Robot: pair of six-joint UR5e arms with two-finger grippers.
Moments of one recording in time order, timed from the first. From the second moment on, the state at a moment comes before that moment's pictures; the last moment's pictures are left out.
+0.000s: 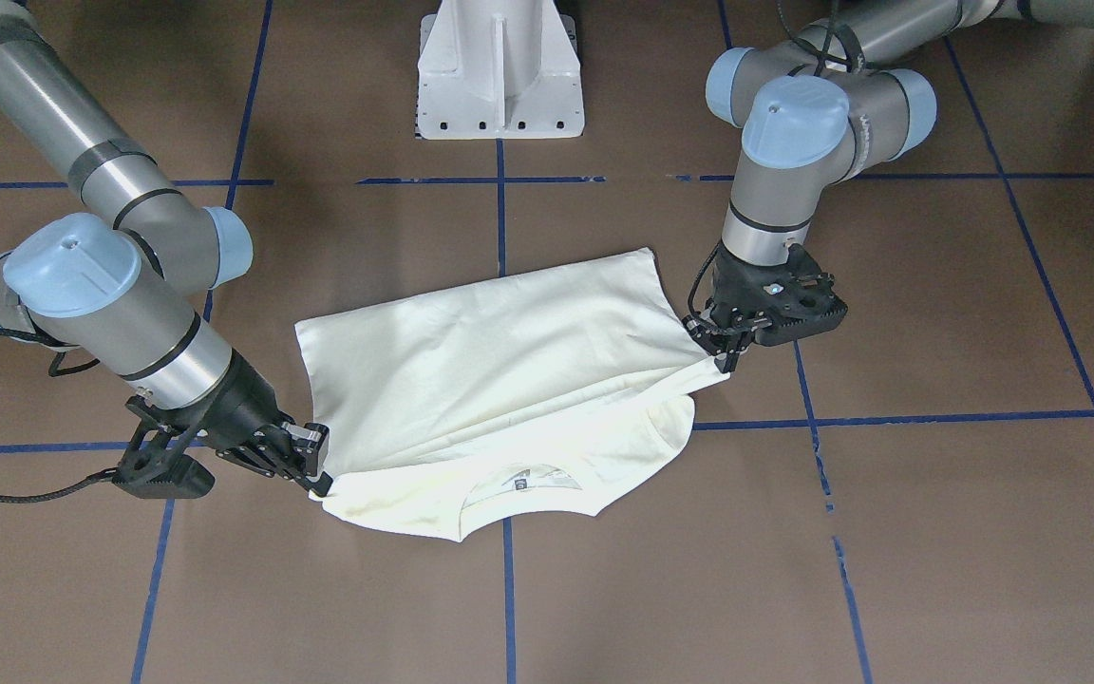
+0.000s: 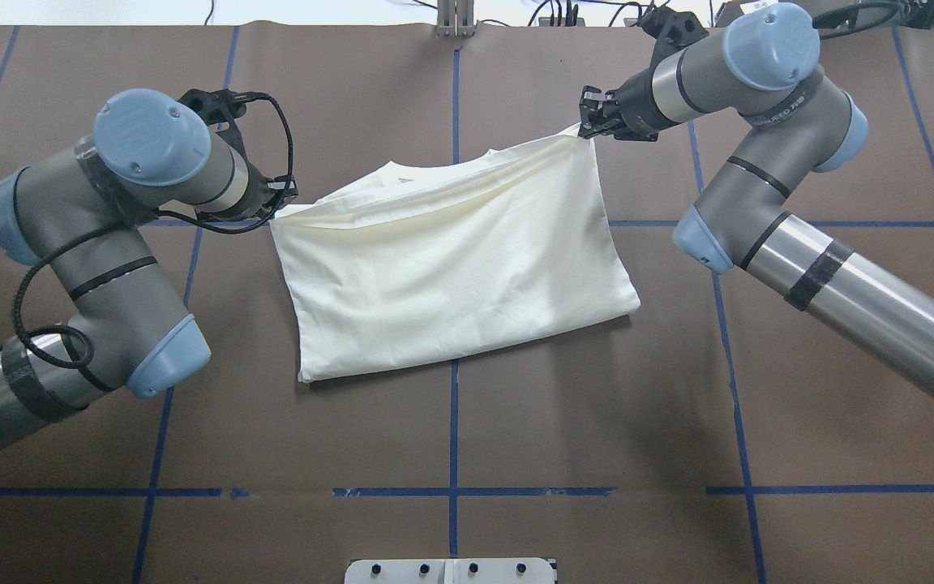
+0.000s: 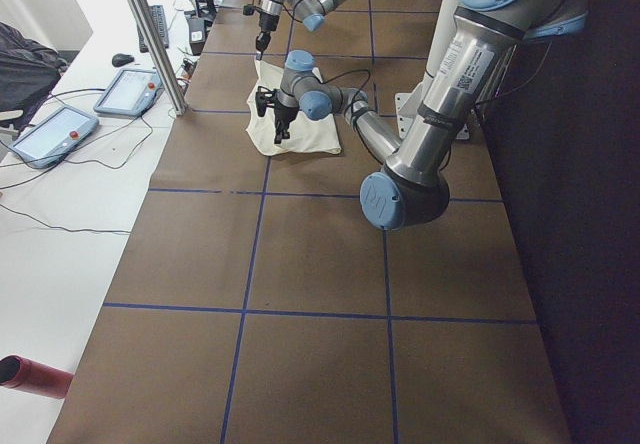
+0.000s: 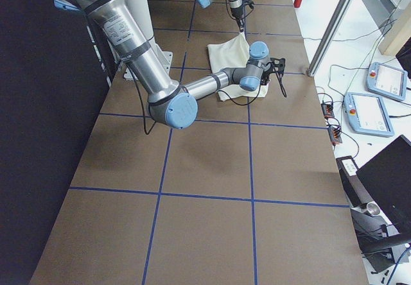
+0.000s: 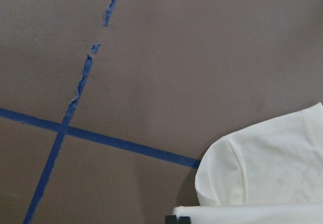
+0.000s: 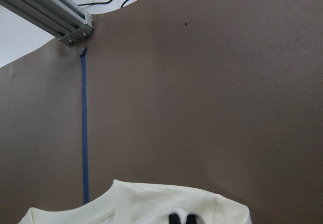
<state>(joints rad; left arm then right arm) -0.72 -2.09 -1.68 -1.73 -1.77 -1.35 0.88 -0.92 1.24 -0.74 2.02 1.37</state>
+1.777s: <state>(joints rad) -0.73 -2.17 -1.51 -1.83 -1.77 -1.42 0.83 -0.92 1.15 -0.73 1.92 1.31</state>
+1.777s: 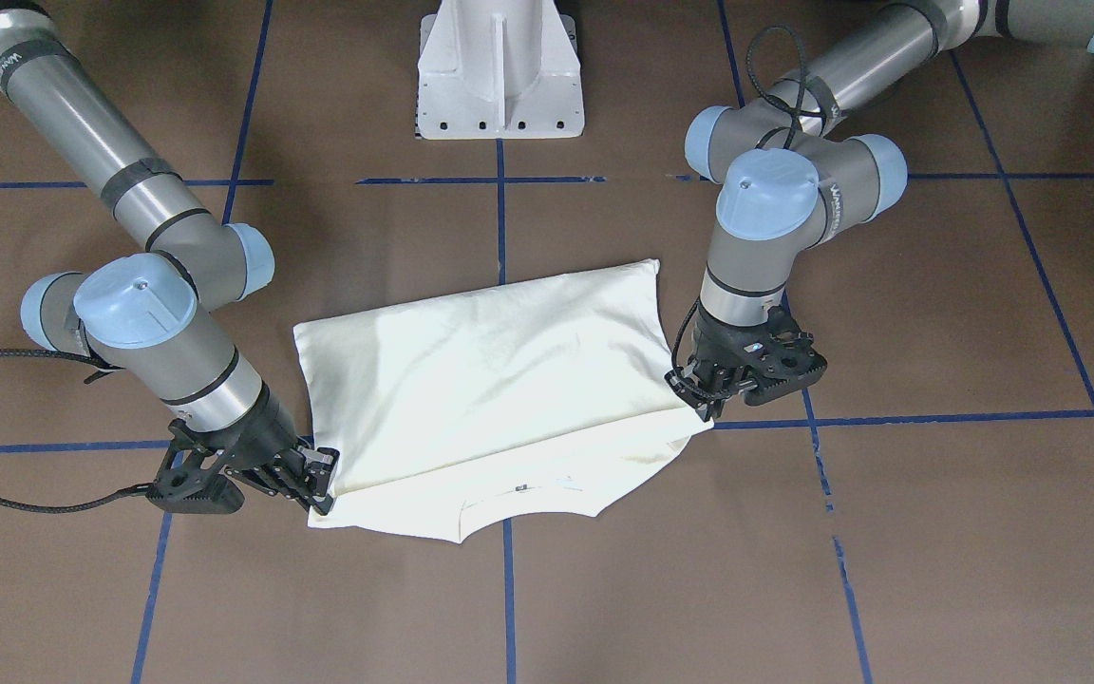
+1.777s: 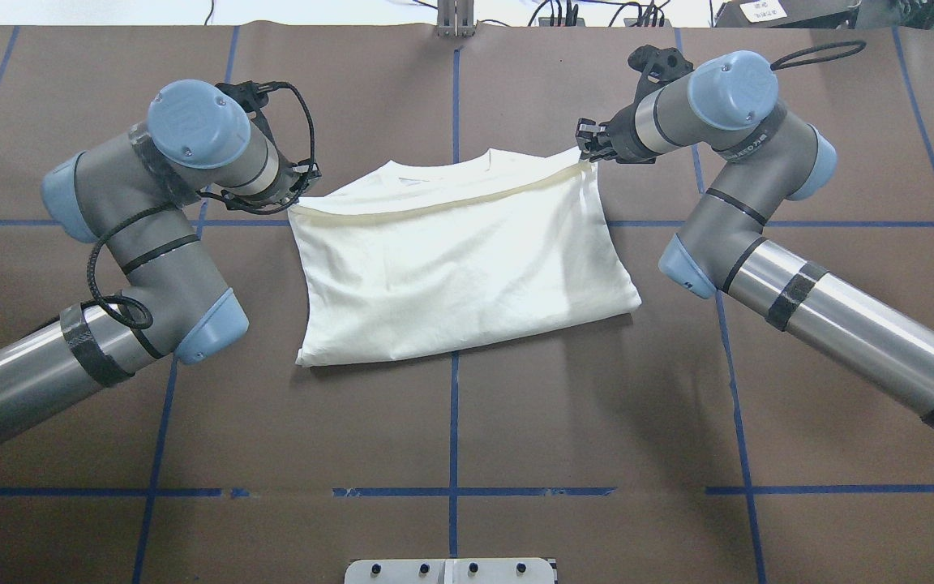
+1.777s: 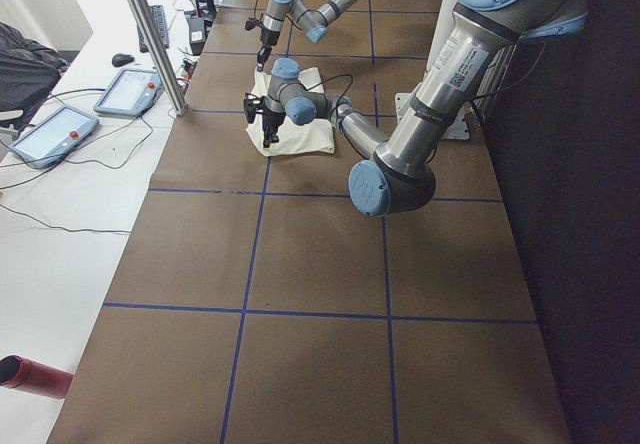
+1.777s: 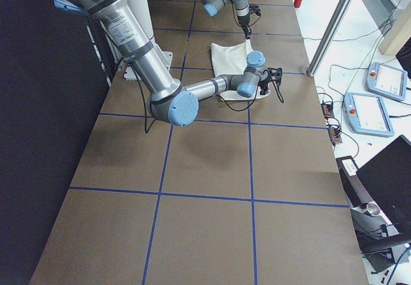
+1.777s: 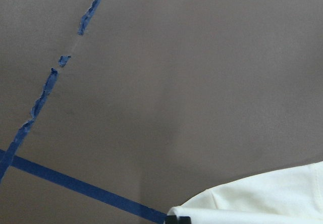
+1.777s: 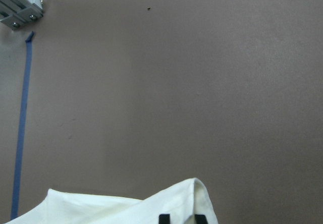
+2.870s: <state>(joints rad) -0.77 -2.15 -1.74 -1.67 -1.78 -1.30 0.72 -1.18 1.44 -0.75 1.96 1.21</state>
